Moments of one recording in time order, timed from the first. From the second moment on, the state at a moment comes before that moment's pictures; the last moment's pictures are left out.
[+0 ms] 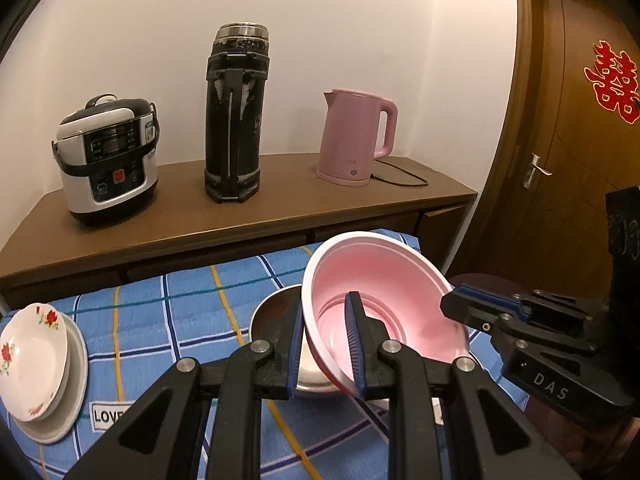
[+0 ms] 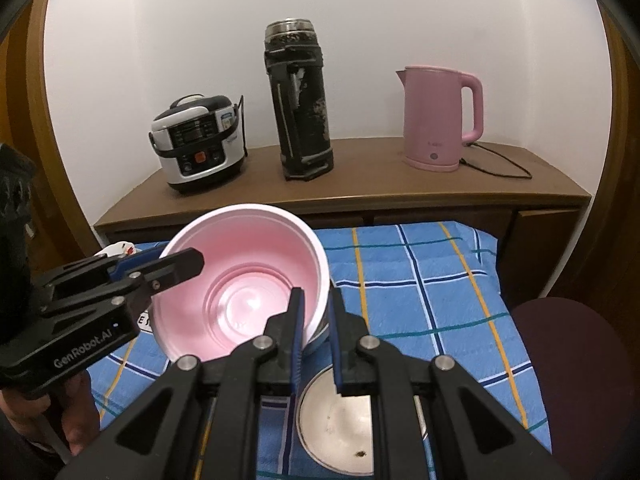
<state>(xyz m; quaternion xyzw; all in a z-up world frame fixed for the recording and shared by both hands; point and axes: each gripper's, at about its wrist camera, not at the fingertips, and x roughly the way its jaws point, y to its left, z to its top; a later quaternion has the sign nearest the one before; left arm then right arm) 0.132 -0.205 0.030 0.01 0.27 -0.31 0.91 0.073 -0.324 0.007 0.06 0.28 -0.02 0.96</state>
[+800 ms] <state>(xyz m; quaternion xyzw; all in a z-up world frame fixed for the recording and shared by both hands) 0.182 -0.204 0.009 -0.02 0.28 -0.33 0.90 0.118 -0.327 0.011 0.05 0.29 -0.05 0.95</state>
